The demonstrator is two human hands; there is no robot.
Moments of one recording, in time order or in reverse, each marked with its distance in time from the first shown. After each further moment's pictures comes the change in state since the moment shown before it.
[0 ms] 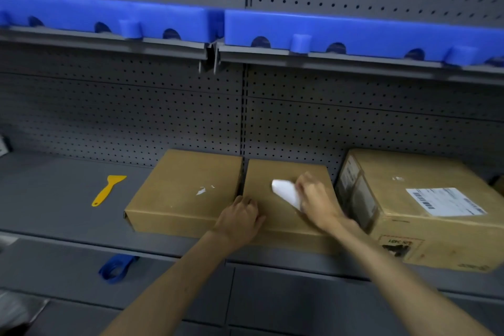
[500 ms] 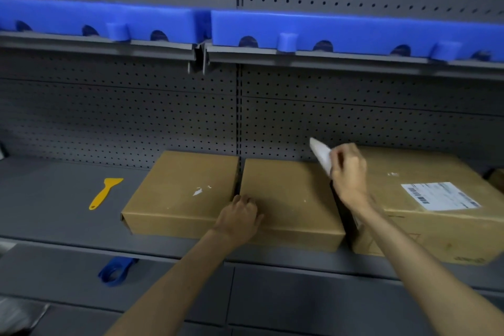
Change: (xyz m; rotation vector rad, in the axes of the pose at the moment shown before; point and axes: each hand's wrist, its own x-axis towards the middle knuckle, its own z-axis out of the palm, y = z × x) left_hand 0.004 0.007 -0.001 0.065 -0.060 -0.026; right_hand 0.013 0.035 -0.049 0.243 0.453 0.210
